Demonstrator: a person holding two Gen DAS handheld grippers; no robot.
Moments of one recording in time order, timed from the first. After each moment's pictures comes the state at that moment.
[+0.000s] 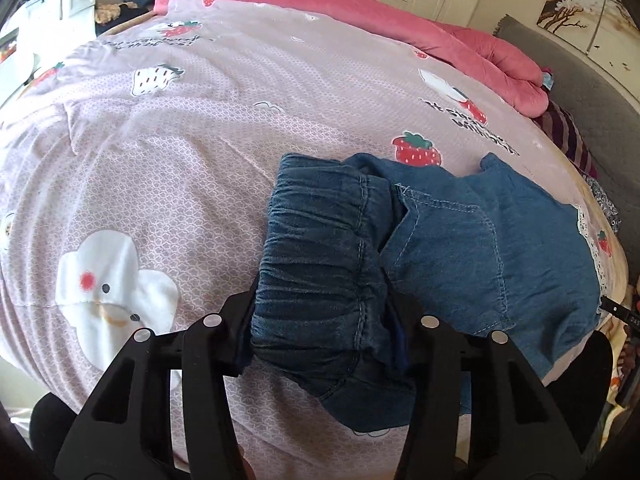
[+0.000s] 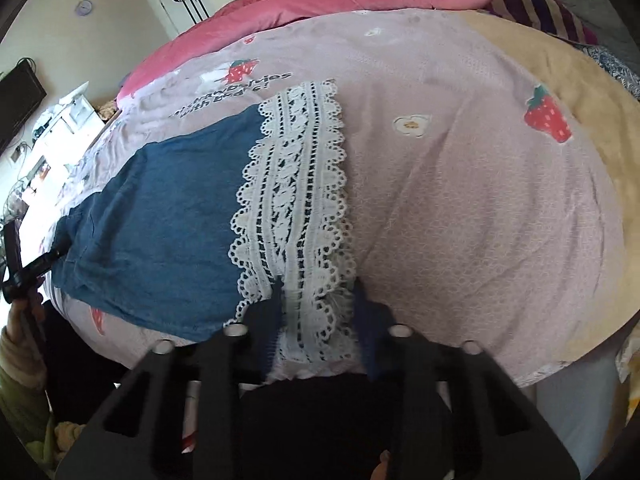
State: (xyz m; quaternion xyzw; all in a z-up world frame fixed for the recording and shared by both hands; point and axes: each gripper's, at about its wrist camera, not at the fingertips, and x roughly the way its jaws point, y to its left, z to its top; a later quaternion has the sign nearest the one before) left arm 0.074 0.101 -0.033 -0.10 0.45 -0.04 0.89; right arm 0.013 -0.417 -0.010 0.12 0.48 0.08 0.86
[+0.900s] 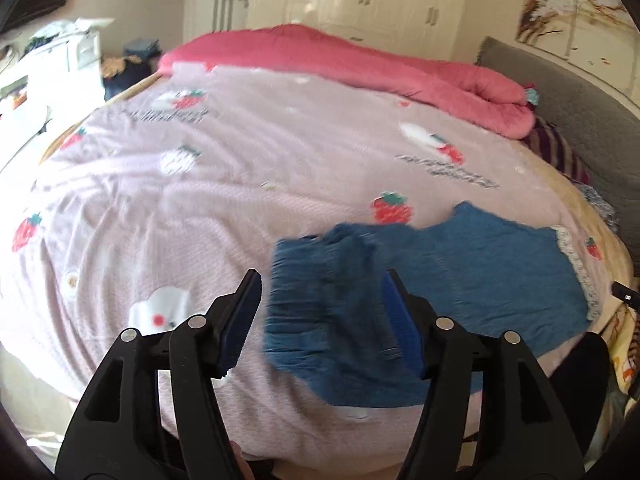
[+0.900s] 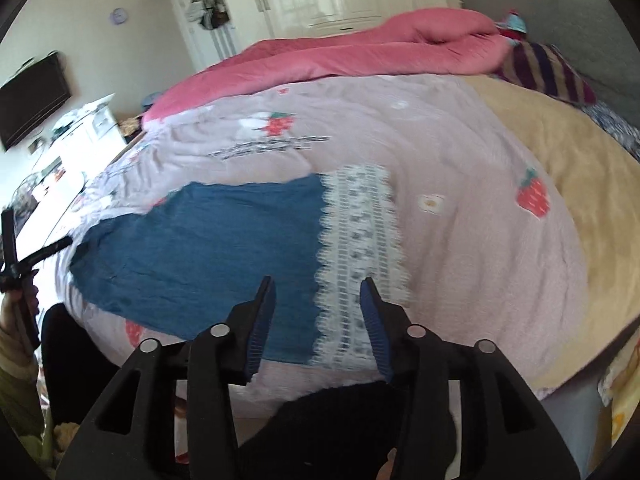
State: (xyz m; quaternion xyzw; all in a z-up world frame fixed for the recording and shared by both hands) left arm 0.037 0.093 0.043 -0.06 0.36 -0.05 0.93; right arm -0.012 -0.369 0.044 0.07 0.40 0.11 0.91
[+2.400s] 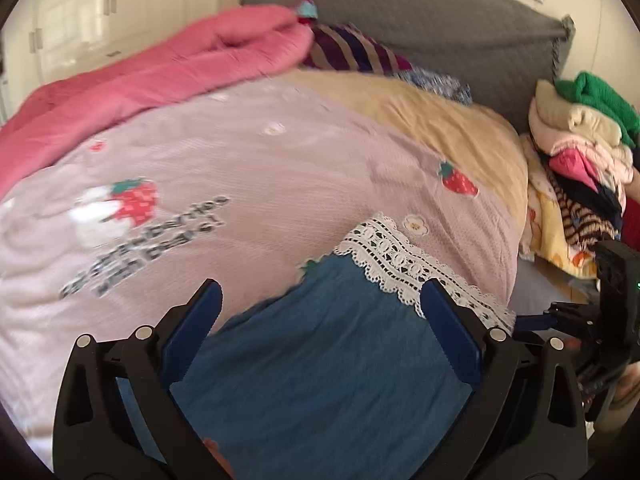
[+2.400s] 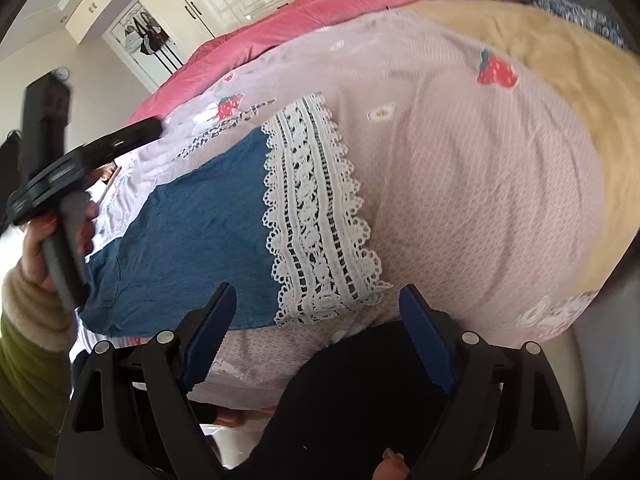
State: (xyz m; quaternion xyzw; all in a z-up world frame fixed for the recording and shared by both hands) left arm 0.176 -0.232 0.041 0.13 0.38 -0.39 0.83; right arm -0.028 -0.415 -0.012 0.23 0.45 0.04 0.86
